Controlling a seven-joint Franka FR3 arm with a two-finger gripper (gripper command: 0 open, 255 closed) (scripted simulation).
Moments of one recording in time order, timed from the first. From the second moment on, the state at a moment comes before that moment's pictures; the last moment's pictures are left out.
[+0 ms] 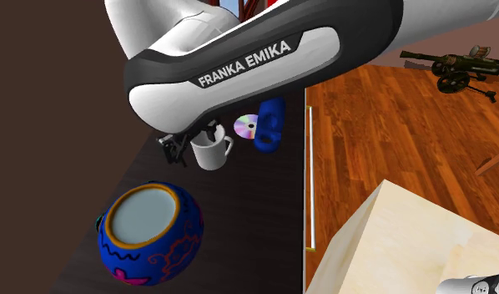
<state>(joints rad) 0.06 0.51 0.17 -1.57 -0.16 2.05 0.34</state>
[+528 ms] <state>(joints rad) 0.06 0.51 0.17 -1.57 -0.16 2.05 0.34</state>
